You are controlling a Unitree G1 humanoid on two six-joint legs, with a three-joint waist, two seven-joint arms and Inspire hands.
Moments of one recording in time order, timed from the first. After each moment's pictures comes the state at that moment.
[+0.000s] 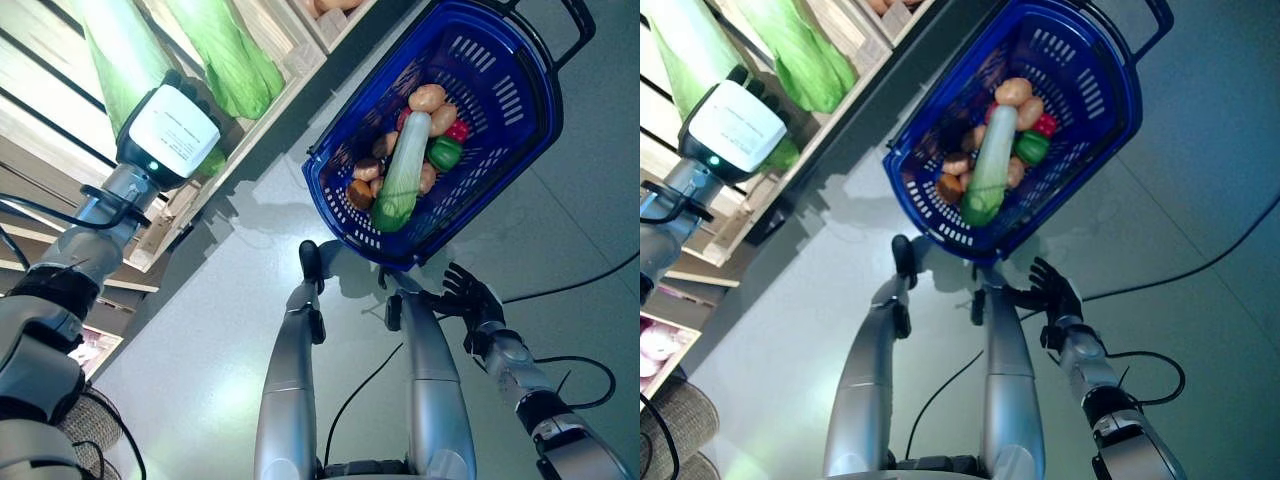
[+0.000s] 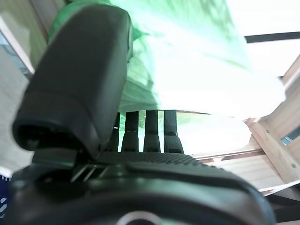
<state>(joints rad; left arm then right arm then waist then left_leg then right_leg) -0.95 1.05 -0.78 0.77 1.22 0.09 0.71 -0.34 -0.43 0.28 0.82 0.65 -0.17 -0.02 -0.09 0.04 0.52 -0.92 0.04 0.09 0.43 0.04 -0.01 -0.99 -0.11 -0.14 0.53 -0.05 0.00</state>
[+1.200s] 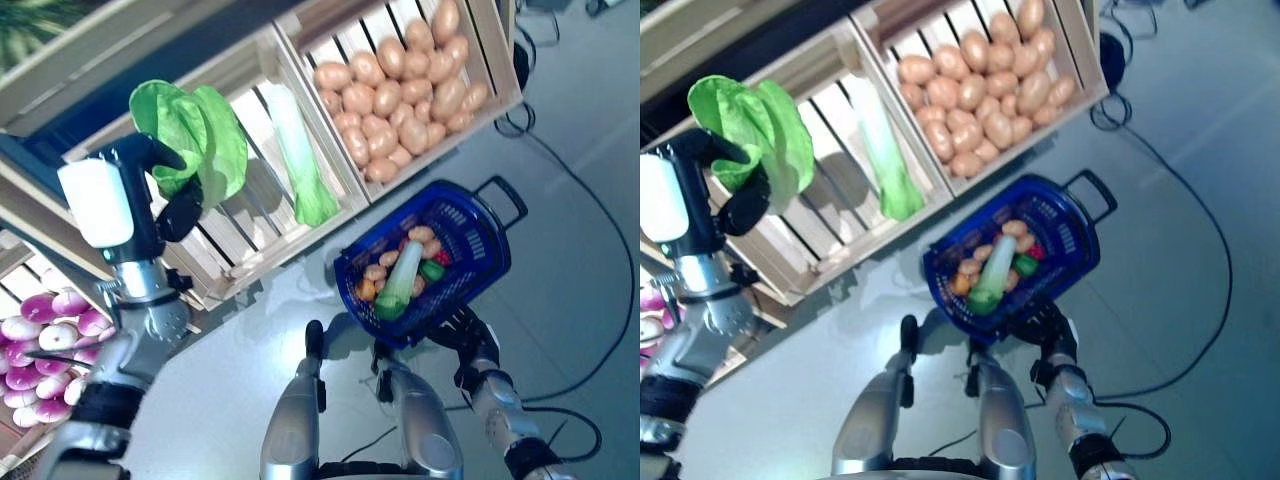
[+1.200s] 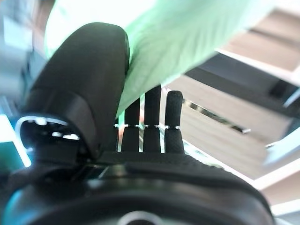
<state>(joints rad) -0.16 0.62 -0.03 0.12 0.35 -0.37 0.88 -0.04 -0.30 0.17 0.60 0.58 -0.19 -0.16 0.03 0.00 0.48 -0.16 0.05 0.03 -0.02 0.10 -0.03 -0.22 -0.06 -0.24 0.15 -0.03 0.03</state>
